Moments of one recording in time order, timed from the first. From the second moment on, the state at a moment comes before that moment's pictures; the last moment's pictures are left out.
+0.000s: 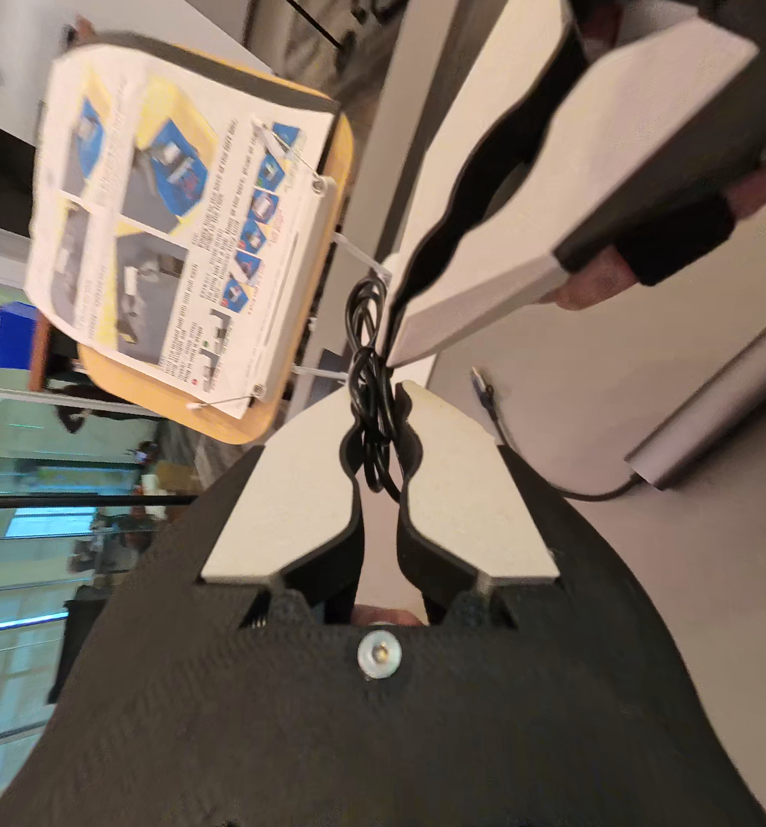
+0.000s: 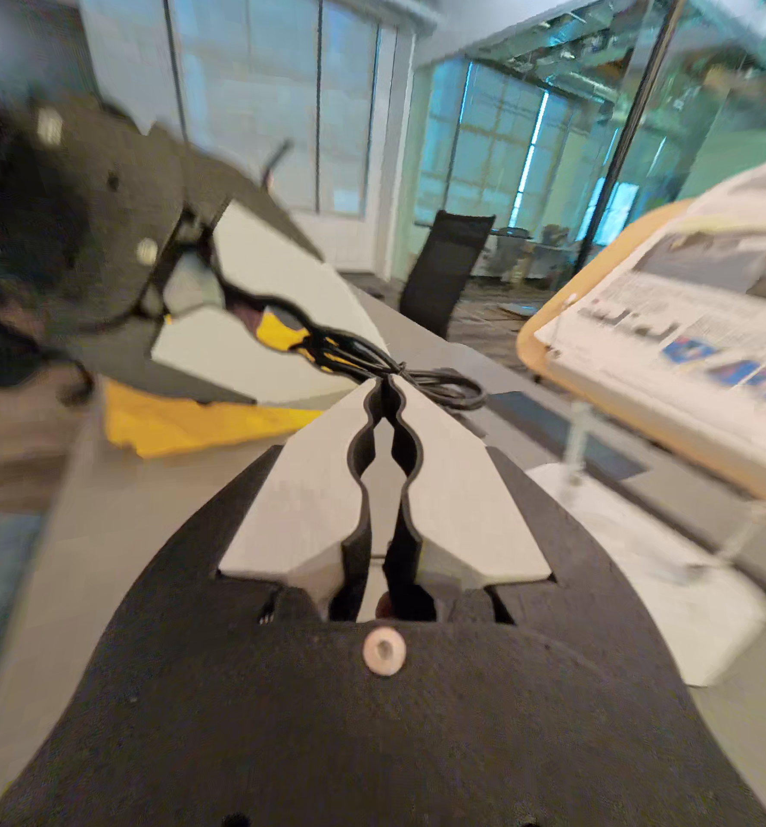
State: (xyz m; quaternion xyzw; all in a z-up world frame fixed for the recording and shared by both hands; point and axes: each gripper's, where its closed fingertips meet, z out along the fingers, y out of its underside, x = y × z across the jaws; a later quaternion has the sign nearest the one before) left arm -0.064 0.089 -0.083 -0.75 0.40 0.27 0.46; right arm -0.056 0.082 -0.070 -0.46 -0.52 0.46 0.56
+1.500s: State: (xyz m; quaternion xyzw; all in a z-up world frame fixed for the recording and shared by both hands) left arm -0.052 0.077 -0.072 -0.61 0.35 0.36 0.61; right arm -0.046 0.074 -0.068 -0.49 -0.36 0.69 0.39
